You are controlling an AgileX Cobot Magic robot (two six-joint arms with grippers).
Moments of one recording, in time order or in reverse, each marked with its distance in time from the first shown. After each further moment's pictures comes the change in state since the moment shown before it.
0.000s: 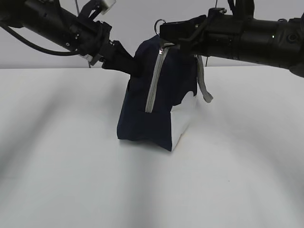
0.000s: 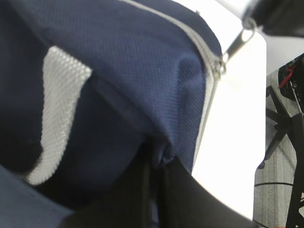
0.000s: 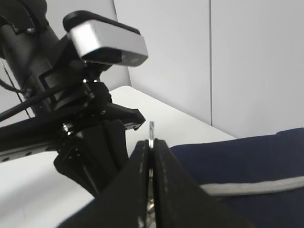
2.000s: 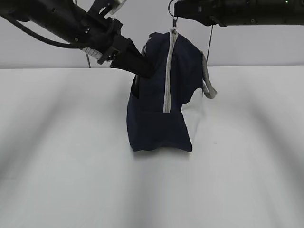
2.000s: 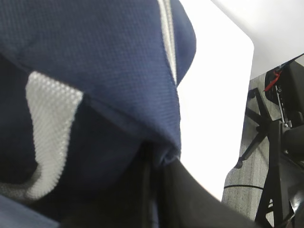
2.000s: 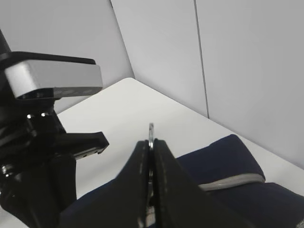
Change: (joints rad) left arm -0.069 -0.035 -0.001 0.044 -0.004 -0.187; right arm -0.149 0.099 -0.315 -0.460 -0.063 0.521
